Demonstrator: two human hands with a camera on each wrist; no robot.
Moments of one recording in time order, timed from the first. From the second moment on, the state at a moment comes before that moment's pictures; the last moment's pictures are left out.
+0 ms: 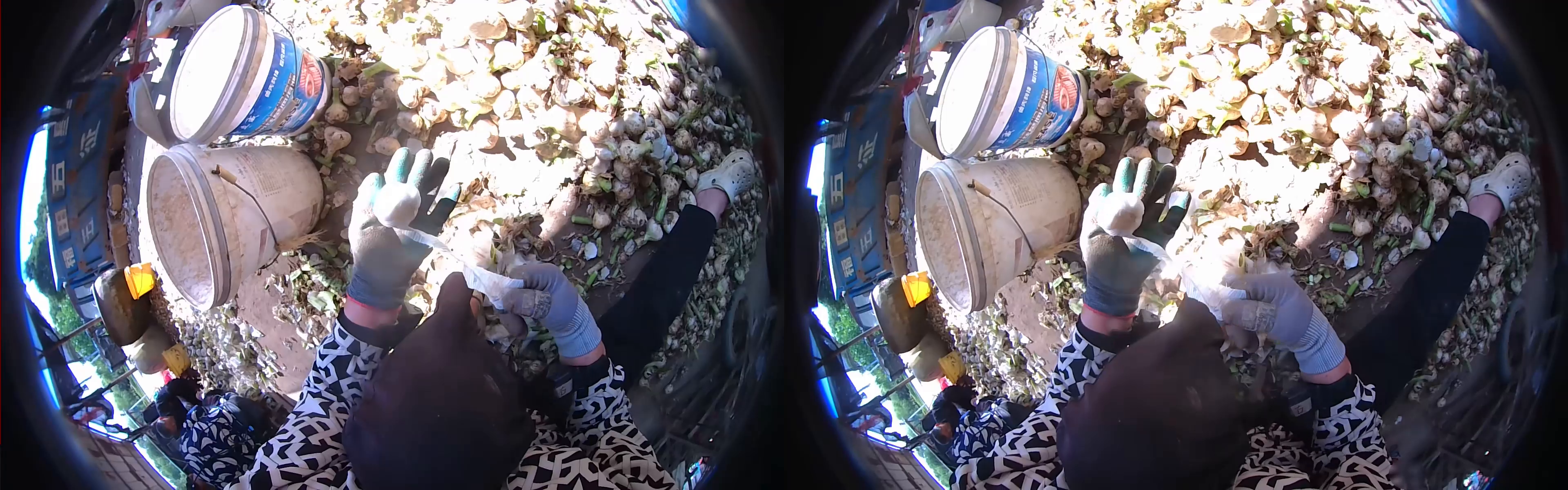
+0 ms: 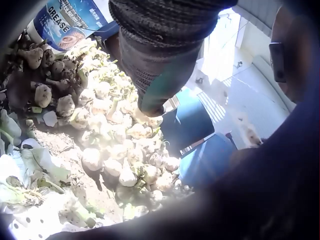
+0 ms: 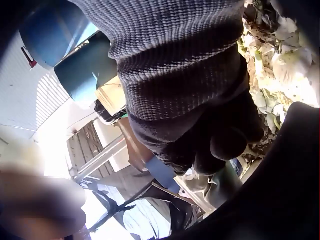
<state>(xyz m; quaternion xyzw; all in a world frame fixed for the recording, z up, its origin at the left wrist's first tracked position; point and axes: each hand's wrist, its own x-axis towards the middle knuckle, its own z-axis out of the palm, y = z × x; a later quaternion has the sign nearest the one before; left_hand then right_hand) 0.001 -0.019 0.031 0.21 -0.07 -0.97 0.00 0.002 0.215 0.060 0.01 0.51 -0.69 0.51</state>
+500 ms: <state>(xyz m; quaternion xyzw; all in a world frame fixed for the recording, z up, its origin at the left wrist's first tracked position) -0.049 -0.124 0.080 0.18 -0.33 -0.92 0.15 -0.123 0.149 -0.078 -0.07 0.96 -0.19 0.20</state>
